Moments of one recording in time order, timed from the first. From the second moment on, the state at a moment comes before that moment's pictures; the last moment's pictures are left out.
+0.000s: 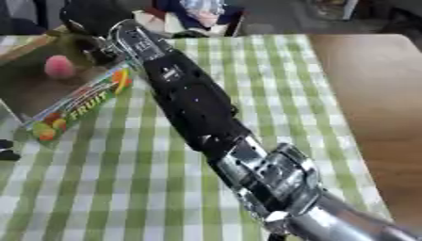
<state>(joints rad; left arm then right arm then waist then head) -0.12 0.17 -0.04 -1.71 -0.11 -0.25 -0.06 -1.31 0.11 0.15 -0.75 1.46 -0.23 0.02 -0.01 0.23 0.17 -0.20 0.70</state>
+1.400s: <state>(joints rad) -0.11 0.17 0.00 -1.71 -0.12 -0.25 -0.03 -1.14 -0.03 0.17 -1.04 1.25 -0.29 -0.08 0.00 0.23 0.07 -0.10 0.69</state>
